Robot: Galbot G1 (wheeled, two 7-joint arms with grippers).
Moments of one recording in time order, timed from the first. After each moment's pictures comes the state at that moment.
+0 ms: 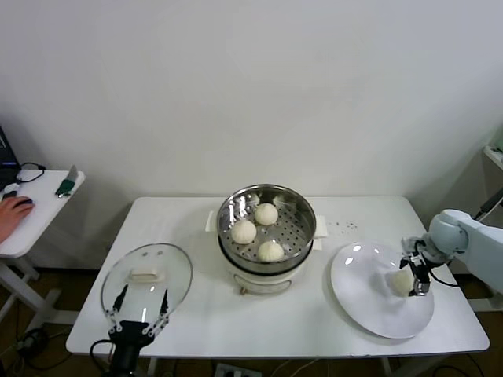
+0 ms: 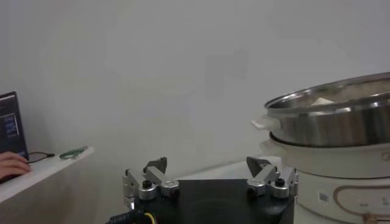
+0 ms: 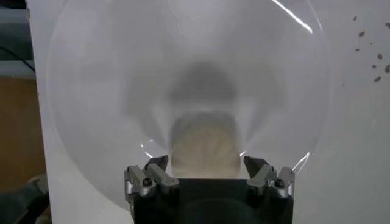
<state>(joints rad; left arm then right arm) 1.83 -1.40 -0.60 -2.07 0.08 -0.20 -0.09 0.05 0.53 -1.03 1.16 0.00 -0.21 -1.03</state>
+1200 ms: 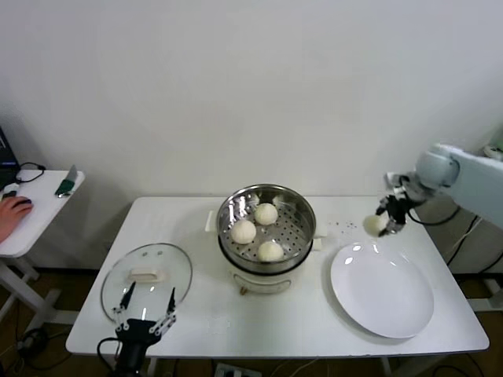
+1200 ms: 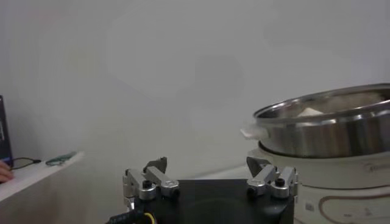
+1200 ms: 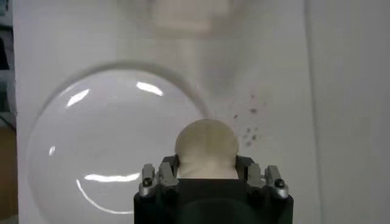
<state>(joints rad) 1.82 -1.40 -0.57 -2.09 0.09 -0.21 -0.08 0.68 0.72 -1.52 1.16 0.47 -0.26 -1.03</state>
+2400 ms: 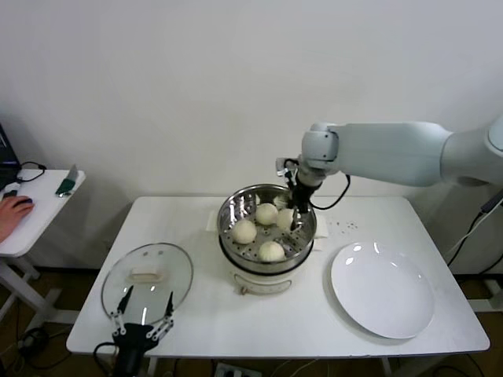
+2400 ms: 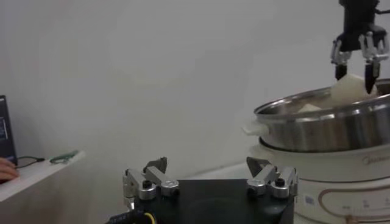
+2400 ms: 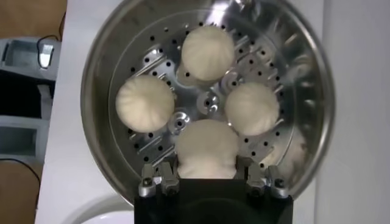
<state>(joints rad) 1.85 -1.39 -0.58 -2.09 0.08 -0.22 -0.09 0.80 1.21 -1.78 1.19 0.89 -0.42 -0.89</state>
